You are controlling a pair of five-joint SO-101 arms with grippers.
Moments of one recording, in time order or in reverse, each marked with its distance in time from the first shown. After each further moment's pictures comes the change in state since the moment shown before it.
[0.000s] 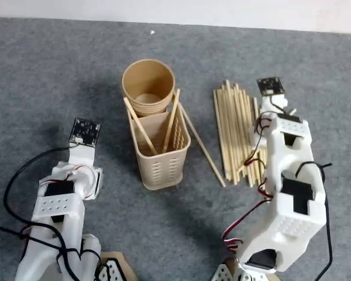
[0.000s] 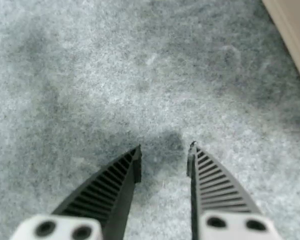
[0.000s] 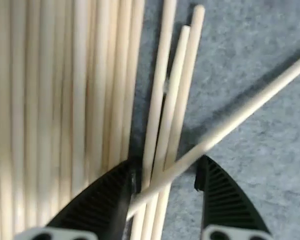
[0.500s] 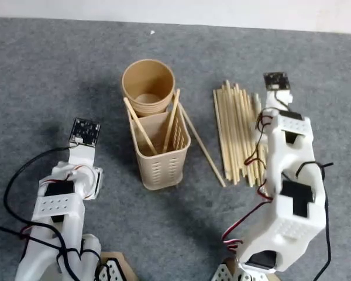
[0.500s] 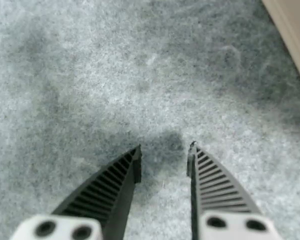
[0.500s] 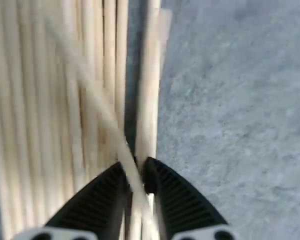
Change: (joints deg) left arm 0.0 0.0 0.0 0.0 0.0; right arm -0.2 -3.9 -1.8 0.2 -6.6
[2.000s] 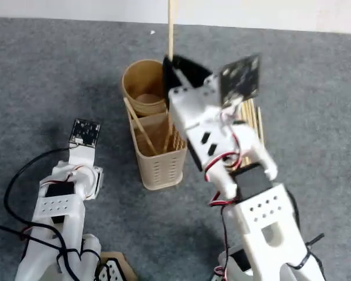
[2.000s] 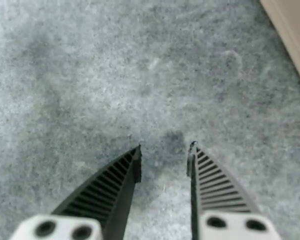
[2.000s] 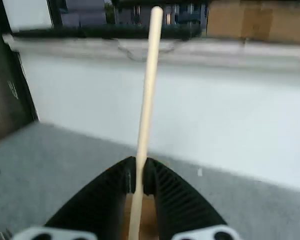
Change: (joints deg) left arm 0.0 0.0 1.0 -2.1 0.0; right arm -38.7 -58.6 22.6 -24.1 -18.6
